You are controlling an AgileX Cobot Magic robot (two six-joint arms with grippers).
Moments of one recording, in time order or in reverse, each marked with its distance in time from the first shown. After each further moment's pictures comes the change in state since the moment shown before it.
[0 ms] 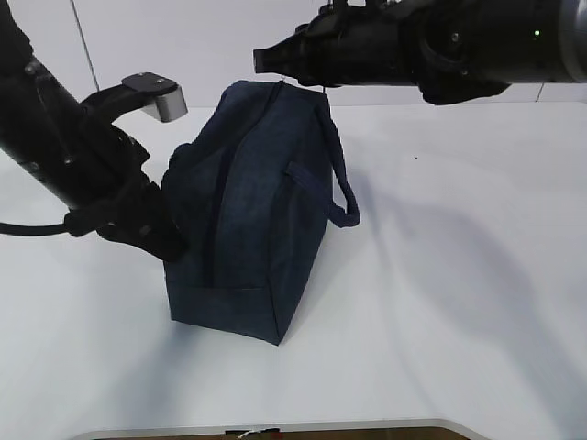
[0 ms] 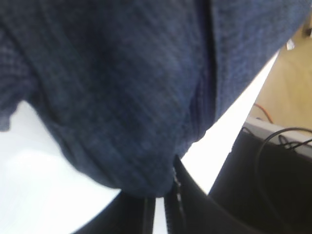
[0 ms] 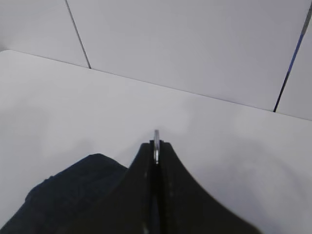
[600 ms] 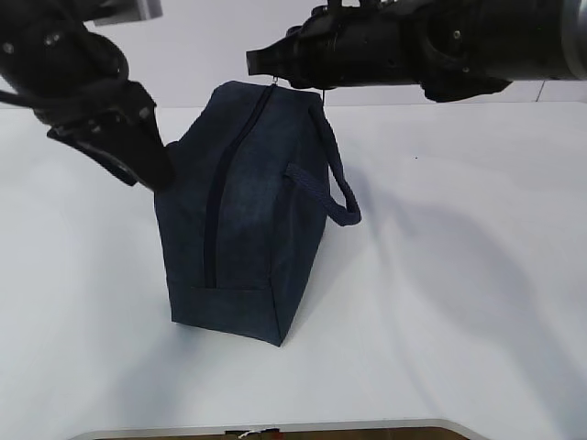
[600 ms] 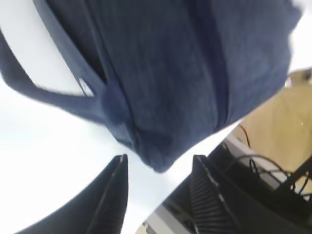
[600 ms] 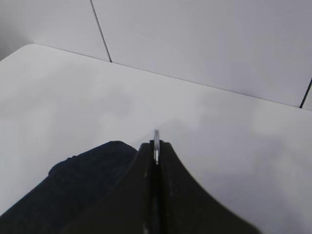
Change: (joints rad) left arm 0.000 0.000 -0.292 0.149 0.257 -0.455; right arm -0.002 0.000 -0.006 -0.008 -0.080 0.016
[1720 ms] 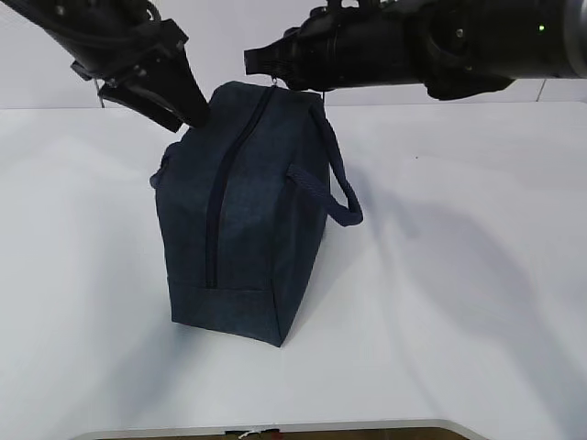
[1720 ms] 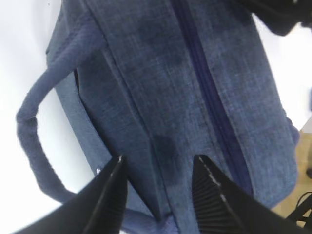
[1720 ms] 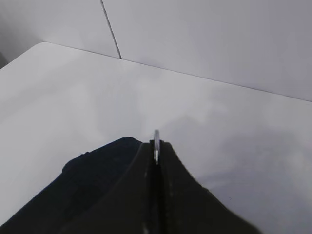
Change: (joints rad) left arm 0.093 0.189 -0.241 -0.171 -0.029 0.045; right arm -0.002 0.000 -0.002 -0.007 -0.046 0.032
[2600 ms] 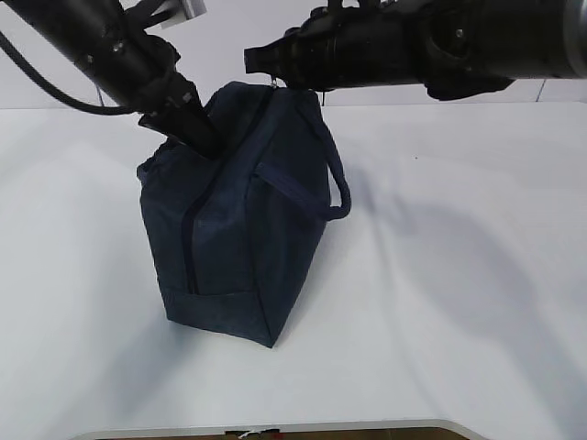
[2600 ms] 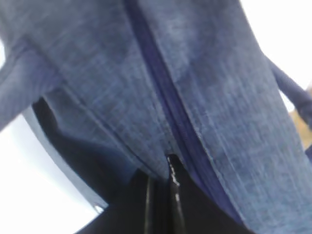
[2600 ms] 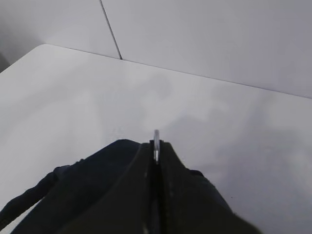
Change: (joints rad) left arm 0.008 0.114 0.000 -0.109 0.010 0.340; right arm 0.000 0.000 0.000 -0.001 -0.001 0.020
